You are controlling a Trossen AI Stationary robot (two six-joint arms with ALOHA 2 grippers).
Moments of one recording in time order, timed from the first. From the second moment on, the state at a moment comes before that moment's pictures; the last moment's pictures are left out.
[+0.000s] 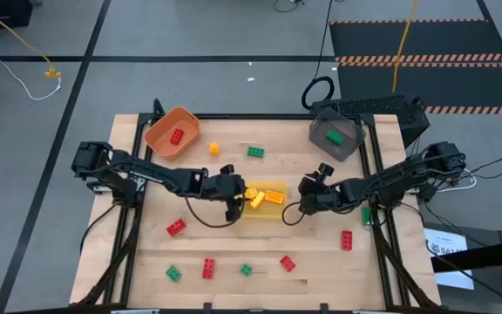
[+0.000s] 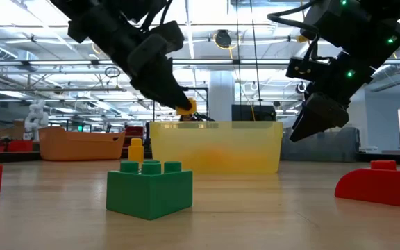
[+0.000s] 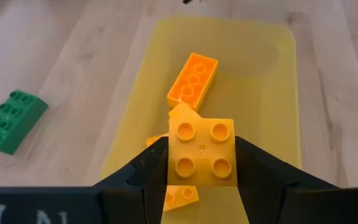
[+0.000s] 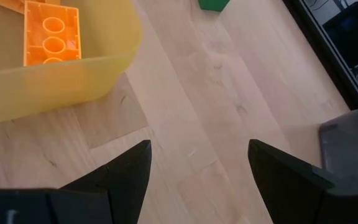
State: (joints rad) left arm -0.07 1.60 0.88 0.00 -0.17 -0.12; right arm 0.22 1.38 0.59 -0.34 0.71 0.40
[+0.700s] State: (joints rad) left arm -0.14 1.51 0.90 -0.16 -0.18 -0.23; right arm 0.22 1.38 0.59 -0.35 0.71 0.40
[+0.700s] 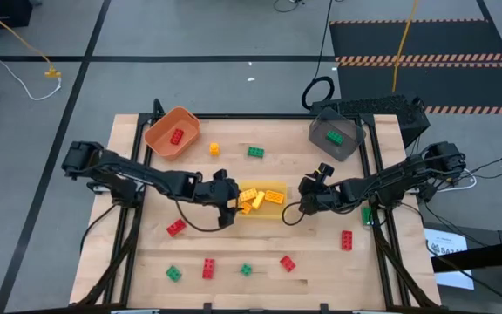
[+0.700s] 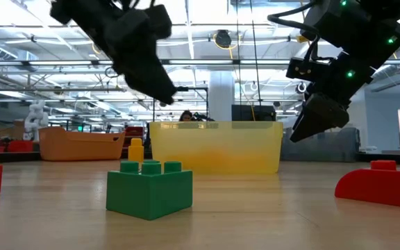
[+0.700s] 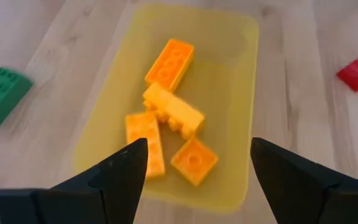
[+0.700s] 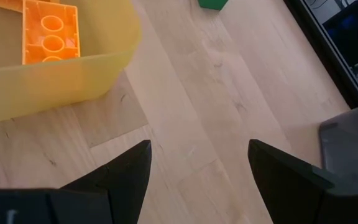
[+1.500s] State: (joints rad) left arm -0.37 1.46 0.93 -1.03 -0.10 -0.95; right arm 0.22 1.38 0.59 -0.34 0.70 0.40
